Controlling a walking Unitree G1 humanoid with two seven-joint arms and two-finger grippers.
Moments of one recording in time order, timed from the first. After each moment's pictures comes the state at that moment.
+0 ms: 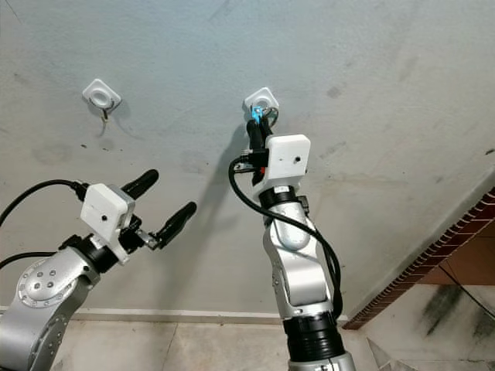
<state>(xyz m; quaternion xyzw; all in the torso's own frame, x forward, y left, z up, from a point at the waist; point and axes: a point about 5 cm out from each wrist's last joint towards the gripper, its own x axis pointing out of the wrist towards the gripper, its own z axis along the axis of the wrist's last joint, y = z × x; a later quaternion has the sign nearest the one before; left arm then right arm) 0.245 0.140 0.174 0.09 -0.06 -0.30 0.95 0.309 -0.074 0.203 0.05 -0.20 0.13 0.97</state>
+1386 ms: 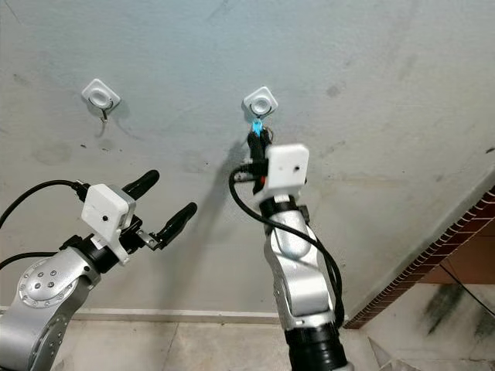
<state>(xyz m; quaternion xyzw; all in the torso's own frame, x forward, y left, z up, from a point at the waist) 0.246 0.139 0.173 0.09 -0.06 -0.30 0.95 0.305 -0.076 0.199 0.05 -0.17 0.12 0.98</state>
